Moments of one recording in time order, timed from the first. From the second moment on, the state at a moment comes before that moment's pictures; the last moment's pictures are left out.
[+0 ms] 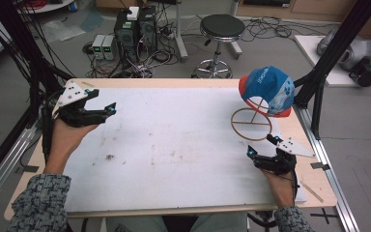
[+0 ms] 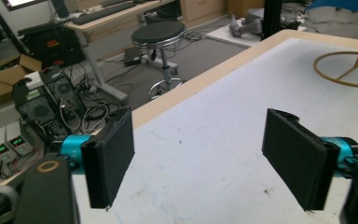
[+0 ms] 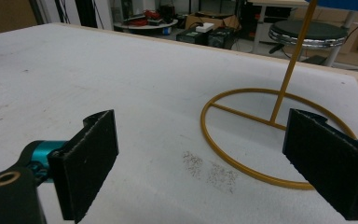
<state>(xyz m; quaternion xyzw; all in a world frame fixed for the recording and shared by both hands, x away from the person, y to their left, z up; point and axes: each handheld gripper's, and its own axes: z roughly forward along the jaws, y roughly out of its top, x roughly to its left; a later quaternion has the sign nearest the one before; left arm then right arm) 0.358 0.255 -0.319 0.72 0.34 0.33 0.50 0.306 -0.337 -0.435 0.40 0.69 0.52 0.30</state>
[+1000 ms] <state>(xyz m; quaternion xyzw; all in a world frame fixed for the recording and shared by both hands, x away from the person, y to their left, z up) 0.307 0.285 -0.412 0.69 0.40 0.33 0.51 0.303 -0.335 -0.435 0.40 0.69 0.52 0.30</state>
